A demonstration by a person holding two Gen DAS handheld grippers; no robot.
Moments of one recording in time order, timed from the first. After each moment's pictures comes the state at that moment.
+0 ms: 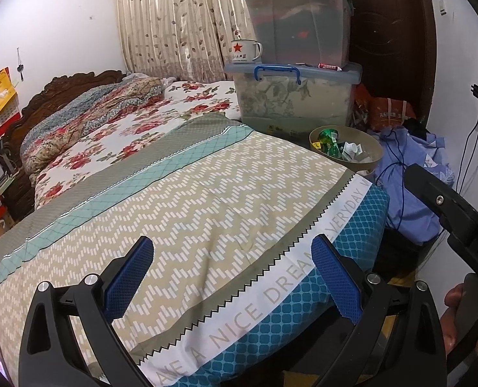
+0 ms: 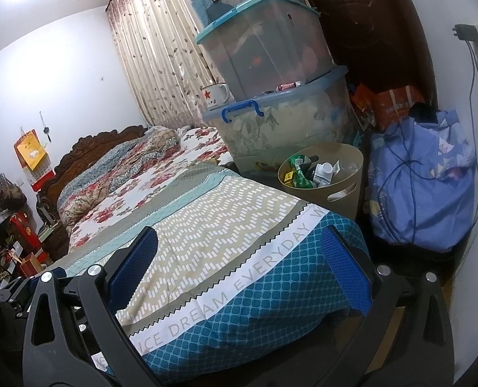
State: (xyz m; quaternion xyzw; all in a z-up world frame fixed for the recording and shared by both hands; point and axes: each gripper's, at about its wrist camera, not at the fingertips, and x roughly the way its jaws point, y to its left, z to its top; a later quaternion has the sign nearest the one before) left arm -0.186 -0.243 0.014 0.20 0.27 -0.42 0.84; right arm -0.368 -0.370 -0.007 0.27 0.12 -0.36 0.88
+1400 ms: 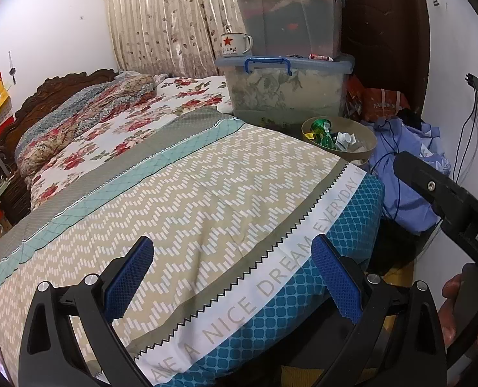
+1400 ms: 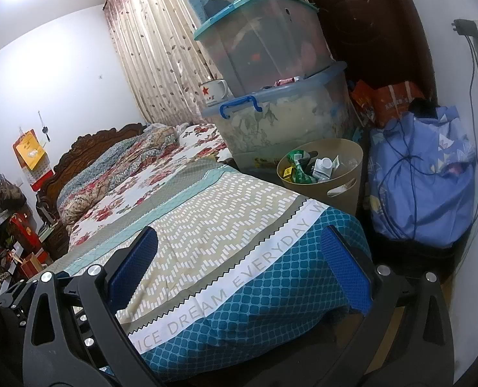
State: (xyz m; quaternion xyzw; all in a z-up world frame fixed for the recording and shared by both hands) left arm -0.192 -0.247 0.005 0.22 0.27 -0.43 0.83; right arm -0.369 -0.374 -0.010 0.28 0.12 -0.36 0.88
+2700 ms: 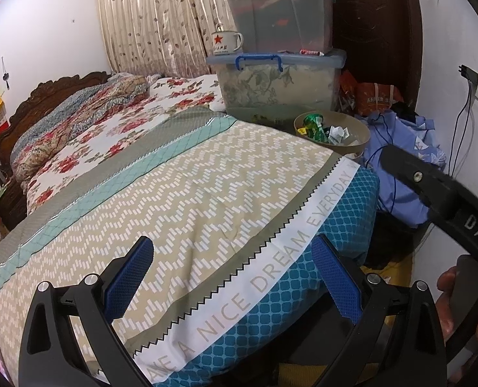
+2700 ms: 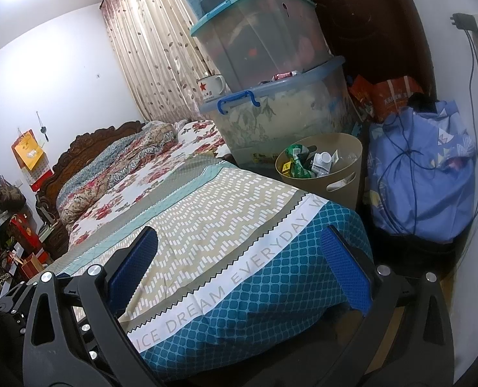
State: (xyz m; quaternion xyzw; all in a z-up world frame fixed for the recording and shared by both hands) left arm -0.197 -0.247 -0.005 0.23 0.28 -0.44 0.82; right arm -0.366 -0.375 -0.016 0.29 0.13 -0.36 0.88
